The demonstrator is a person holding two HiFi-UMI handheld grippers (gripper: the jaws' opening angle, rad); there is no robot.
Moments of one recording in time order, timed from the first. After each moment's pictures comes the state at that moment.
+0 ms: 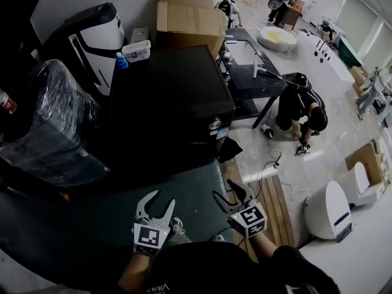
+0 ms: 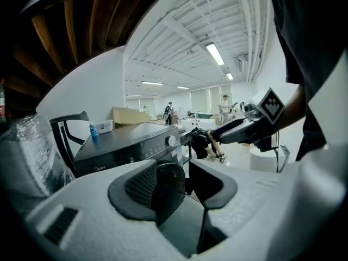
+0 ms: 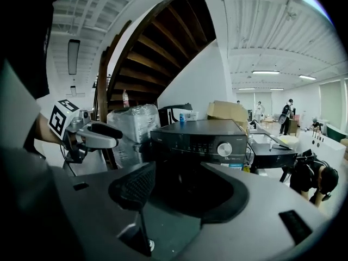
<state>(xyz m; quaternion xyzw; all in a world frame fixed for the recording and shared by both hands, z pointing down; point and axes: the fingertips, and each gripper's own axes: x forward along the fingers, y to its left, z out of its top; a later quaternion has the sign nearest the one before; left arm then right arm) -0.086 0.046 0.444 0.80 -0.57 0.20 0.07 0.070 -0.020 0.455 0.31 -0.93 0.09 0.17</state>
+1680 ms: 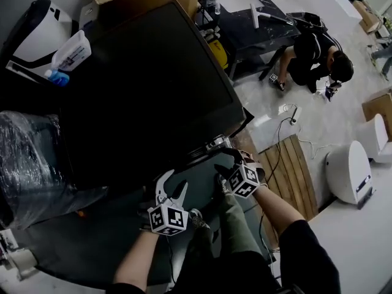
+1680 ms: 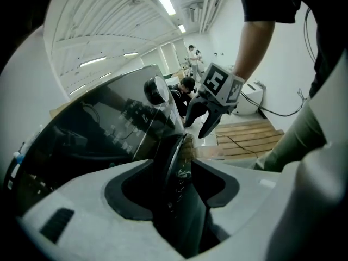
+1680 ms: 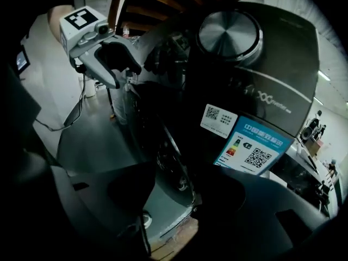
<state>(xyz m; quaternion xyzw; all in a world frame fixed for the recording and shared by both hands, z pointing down) -0.075 -0.222 0.637 0.82 -0.35 0.46 -0.01 0.032 -0.281 0.718 0.18 -0.90 0.01 0.41</state>
